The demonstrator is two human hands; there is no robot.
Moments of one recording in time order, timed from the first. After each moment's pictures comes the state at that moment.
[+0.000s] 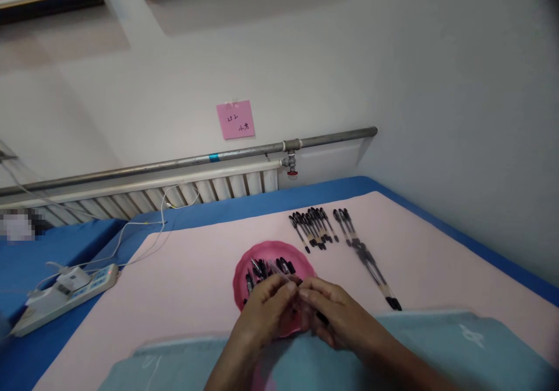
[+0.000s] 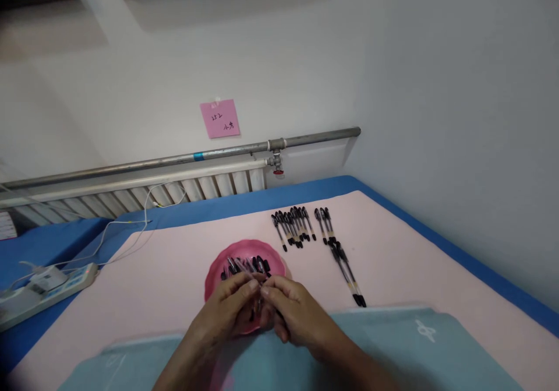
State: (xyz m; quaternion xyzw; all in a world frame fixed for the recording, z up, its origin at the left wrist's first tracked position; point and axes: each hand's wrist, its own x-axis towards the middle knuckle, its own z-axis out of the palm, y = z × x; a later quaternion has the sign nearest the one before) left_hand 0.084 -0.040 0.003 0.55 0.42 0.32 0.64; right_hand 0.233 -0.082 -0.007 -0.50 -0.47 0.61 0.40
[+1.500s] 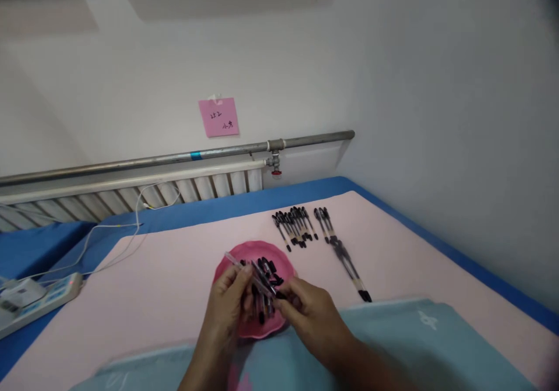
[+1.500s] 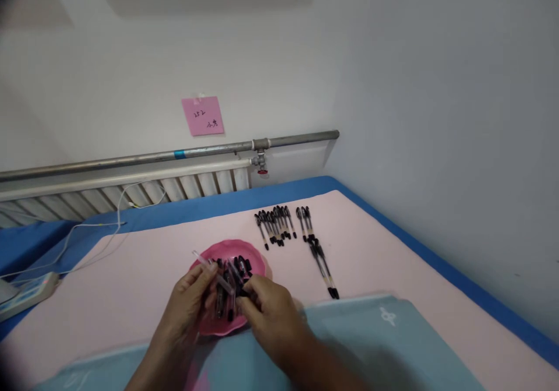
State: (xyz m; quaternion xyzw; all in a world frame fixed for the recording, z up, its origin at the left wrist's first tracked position) left_hand 0.078 -0.032 -0.002 0.41 0.44 0.45 0.66; right_hand 0.225 -0.092 -0.004 -0.61 -0.56 0.39 0.40
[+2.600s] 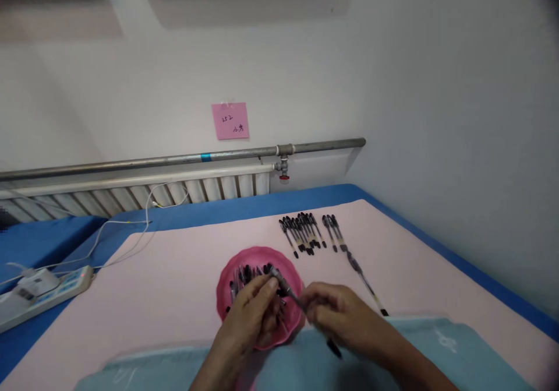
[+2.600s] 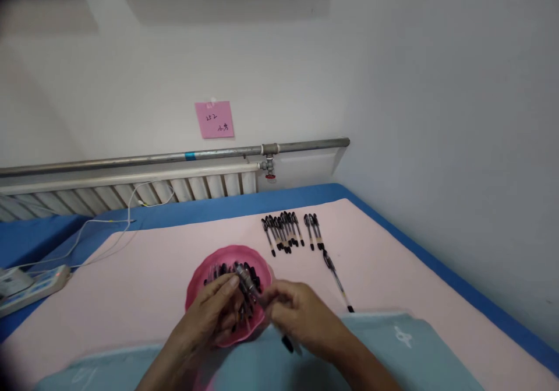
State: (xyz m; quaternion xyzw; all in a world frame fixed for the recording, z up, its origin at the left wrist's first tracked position) left_hand 0.088 -0.042 0.004 0.46 0.43 0.35 0.70; right_hand 0.262 -0.091 0.023 -0.58 -0.58 0.48 0.31
